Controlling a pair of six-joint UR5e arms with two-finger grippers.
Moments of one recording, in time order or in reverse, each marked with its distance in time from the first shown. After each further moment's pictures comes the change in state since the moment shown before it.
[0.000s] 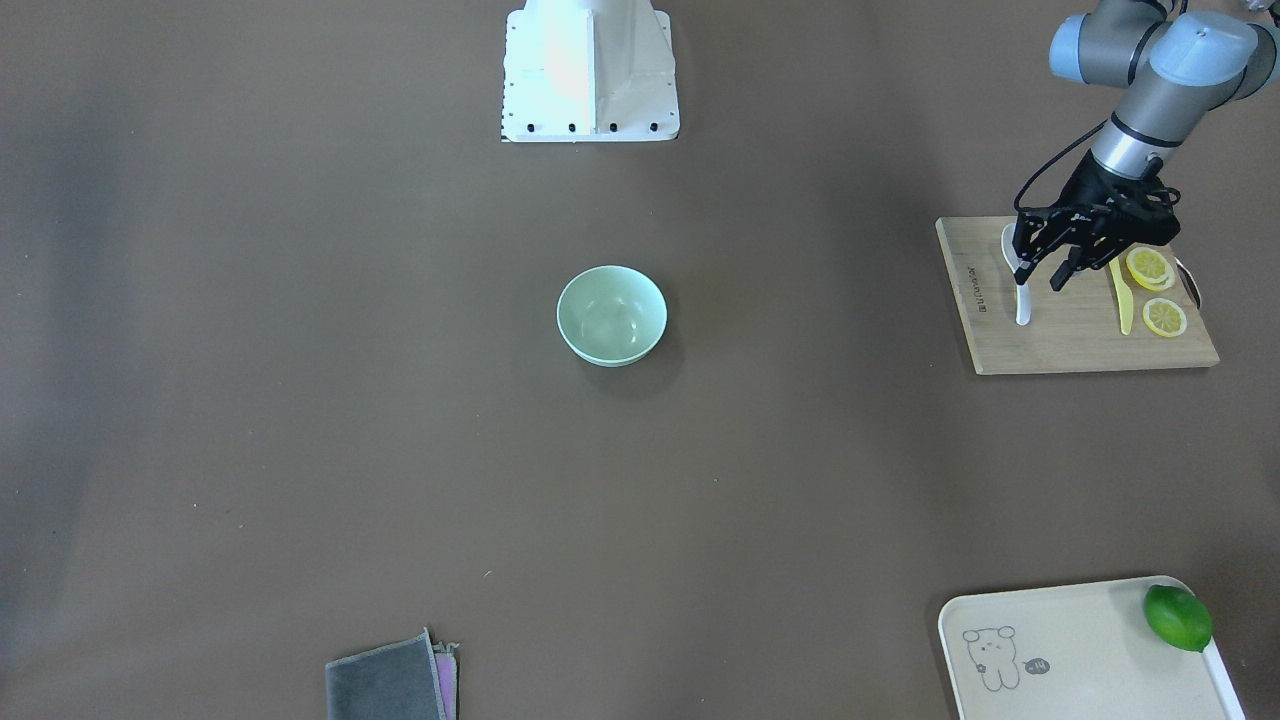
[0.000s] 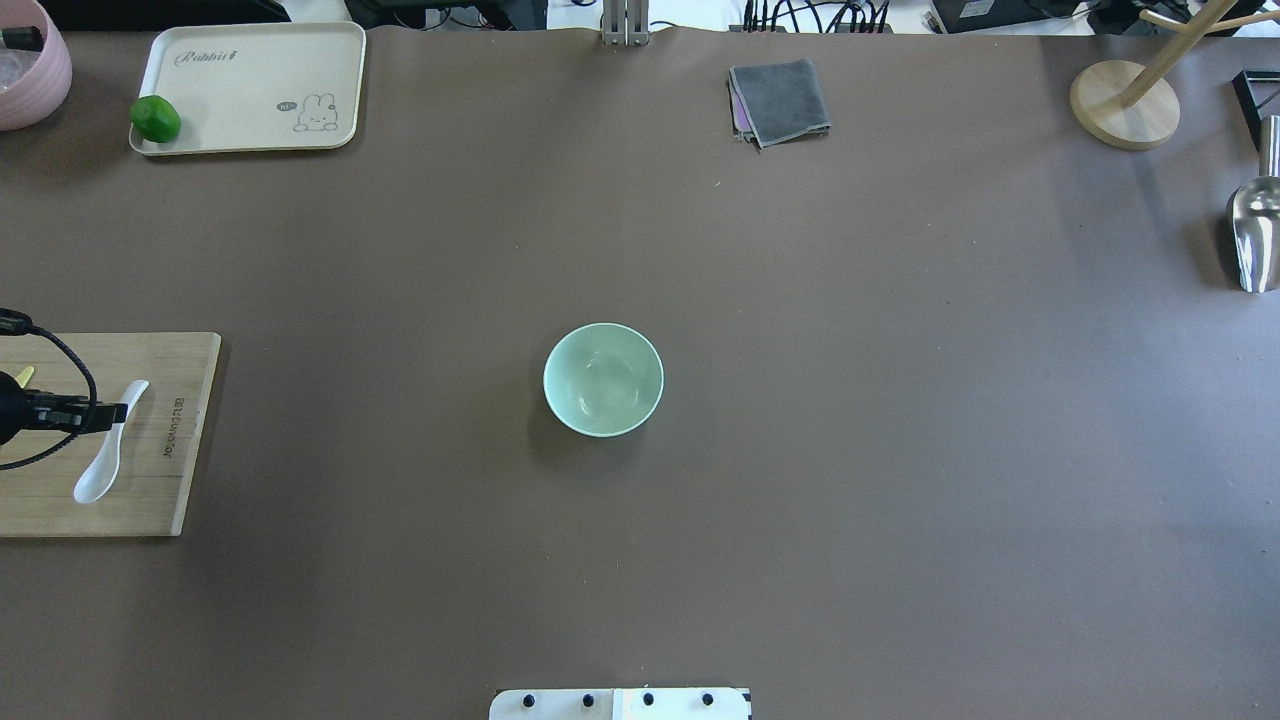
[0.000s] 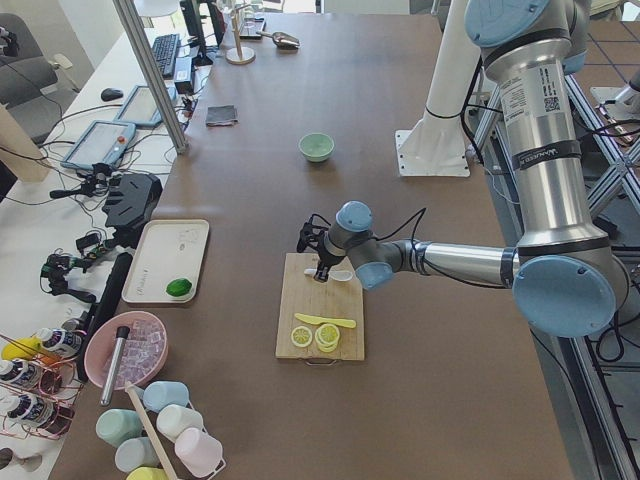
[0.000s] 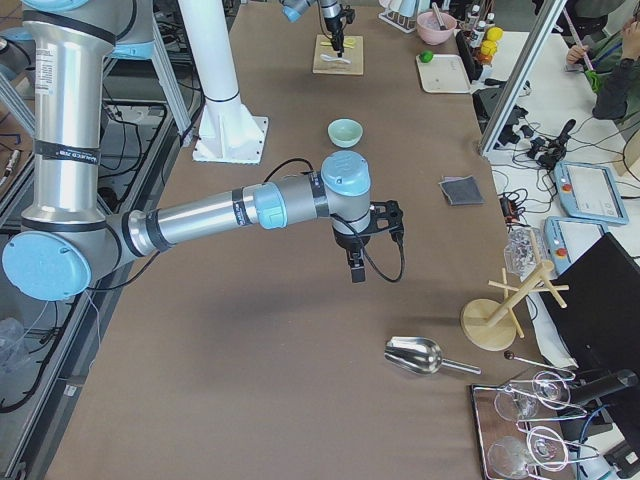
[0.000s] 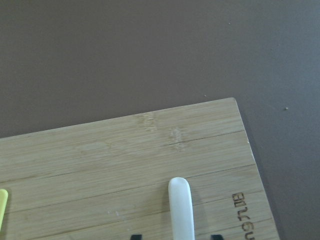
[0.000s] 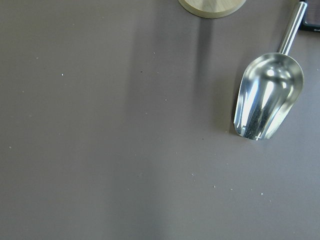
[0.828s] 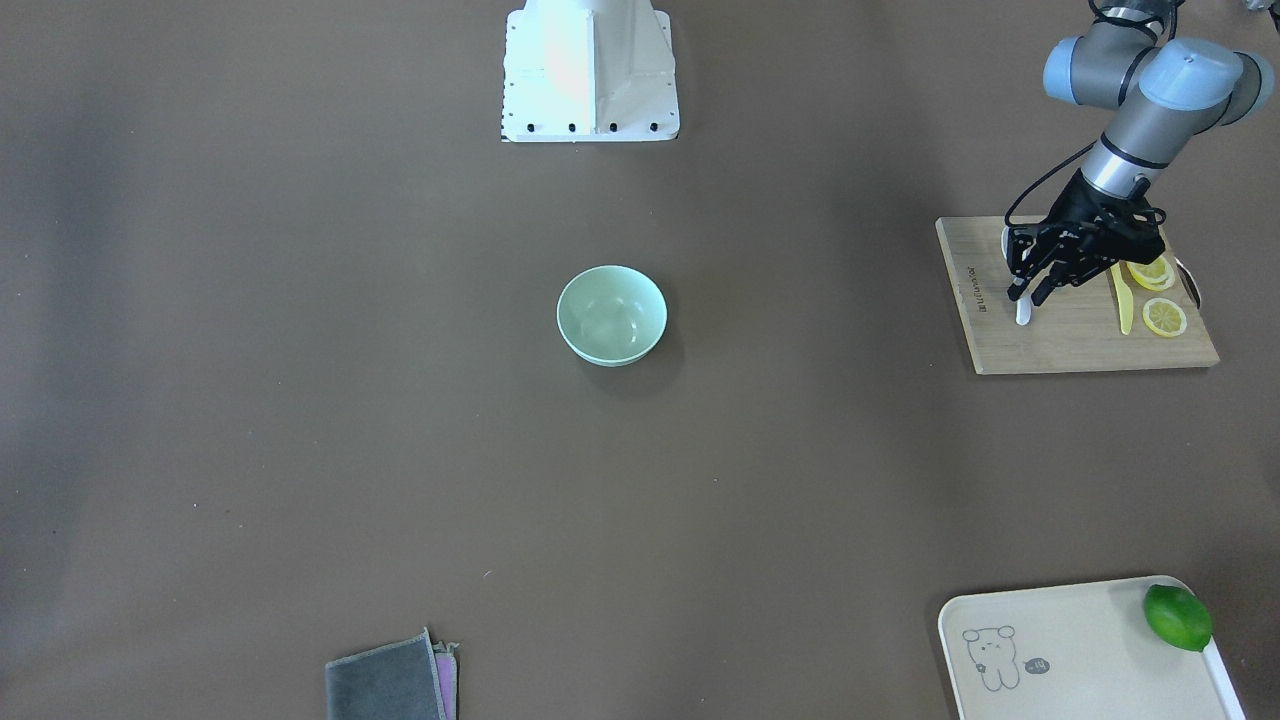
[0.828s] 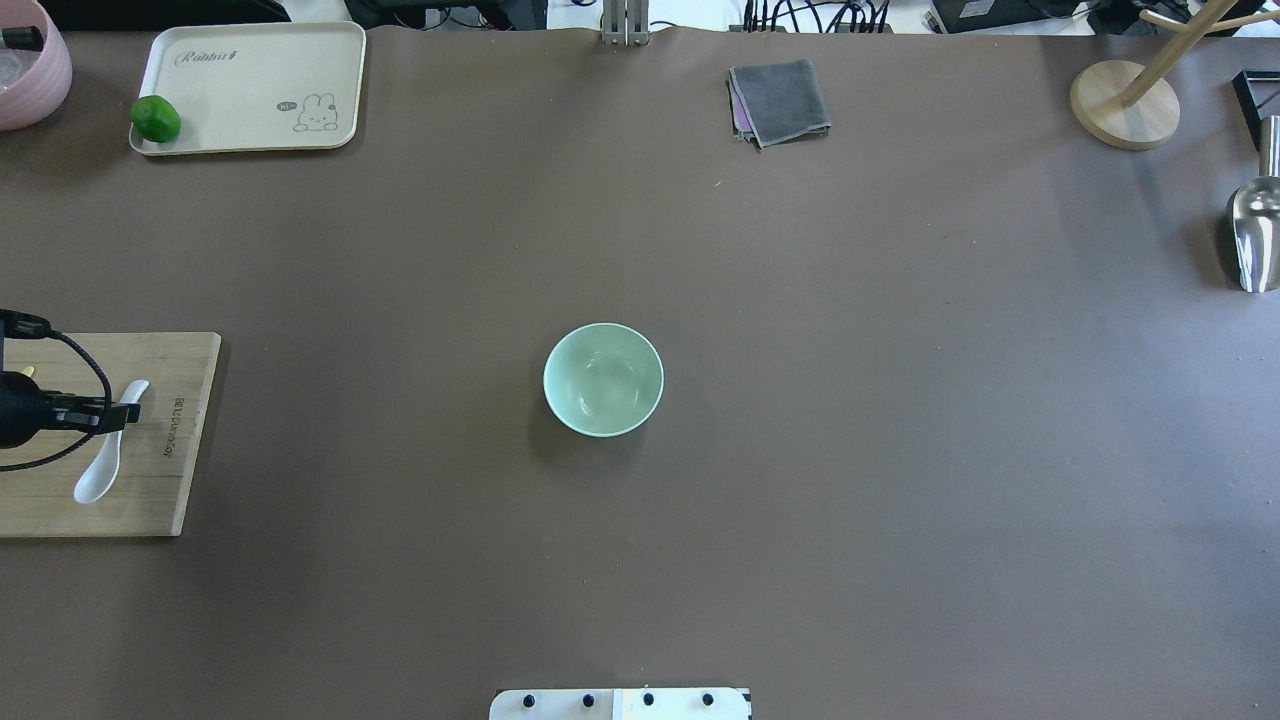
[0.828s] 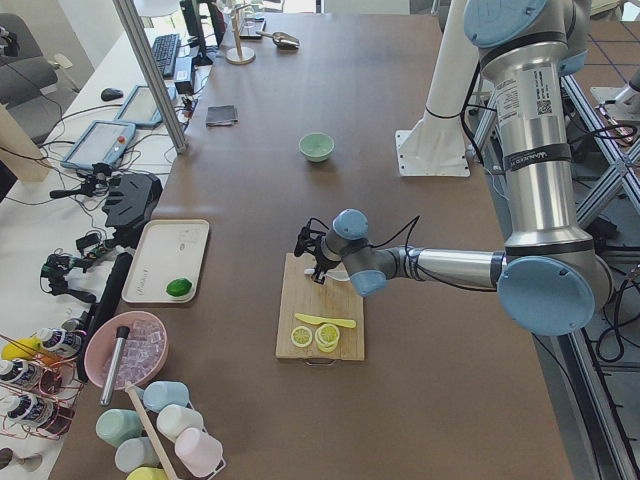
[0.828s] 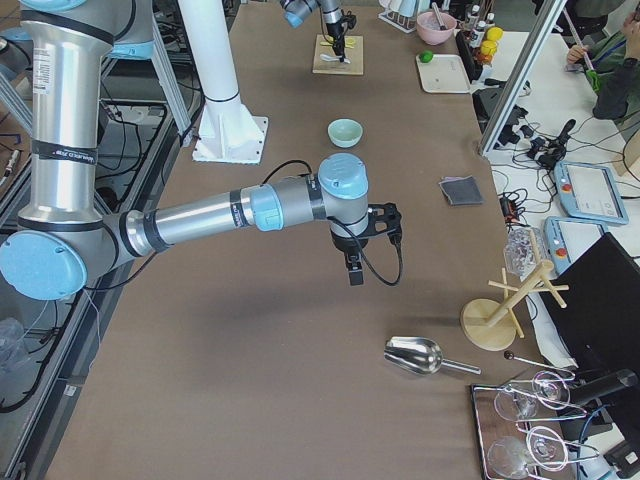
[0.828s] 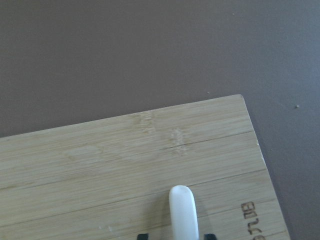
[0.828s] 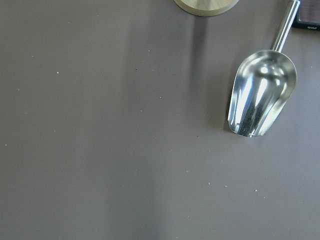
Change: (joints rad) left arm 0.014 -0.043 0.079 -0.080 -0.001 -0.012; right arm 0.009 -0.008 0.001 0.000 0.001 -0.008
